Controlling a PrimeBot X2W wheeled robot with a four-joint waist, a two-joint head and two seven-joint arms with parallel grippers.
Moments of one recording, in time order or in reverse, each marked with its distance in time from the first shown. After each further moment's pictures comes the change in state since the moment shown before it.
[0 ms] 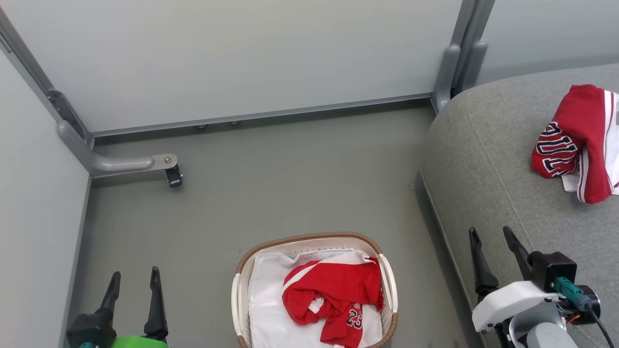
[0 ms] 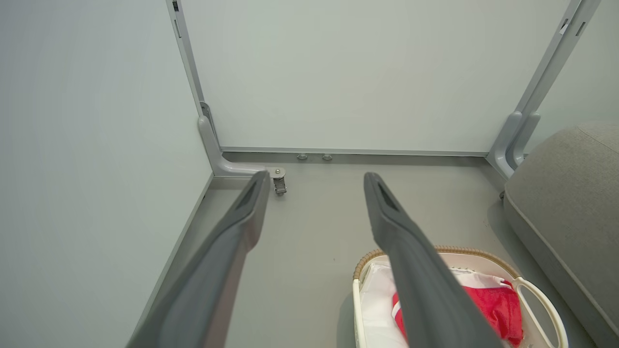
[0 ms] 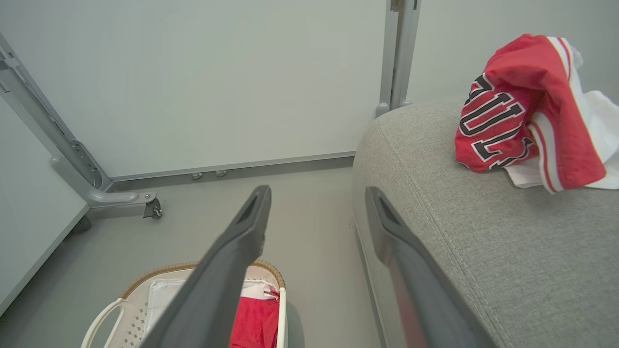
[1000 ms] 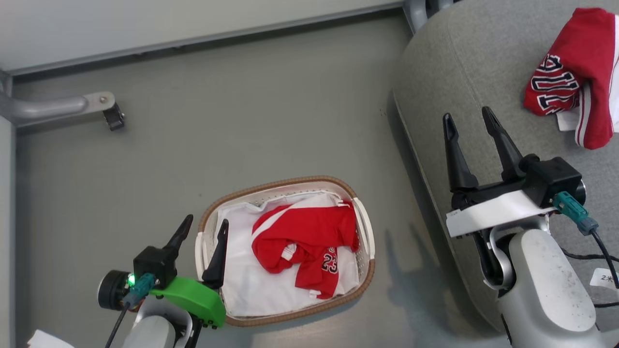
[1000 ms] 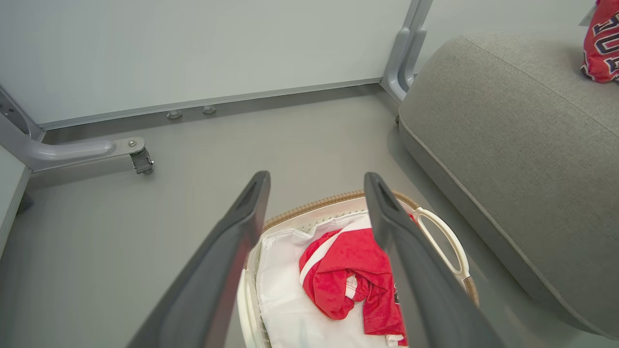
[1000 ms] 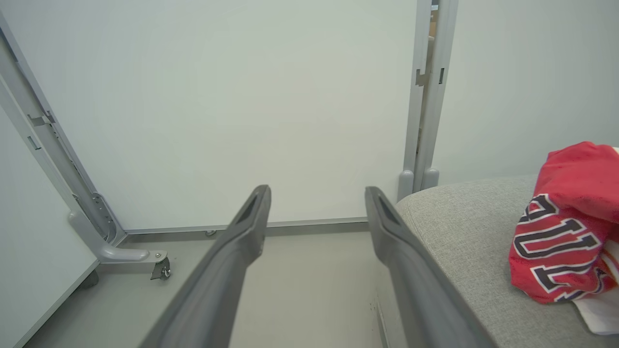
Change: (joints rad) left arm -0.248 0.070 -0.346 0.155 -0.120 -0.009 0.000; right arm -0.241 -0.001 0.114 -0.189 0.034 0.000 -0.001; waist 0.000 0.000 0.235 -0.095
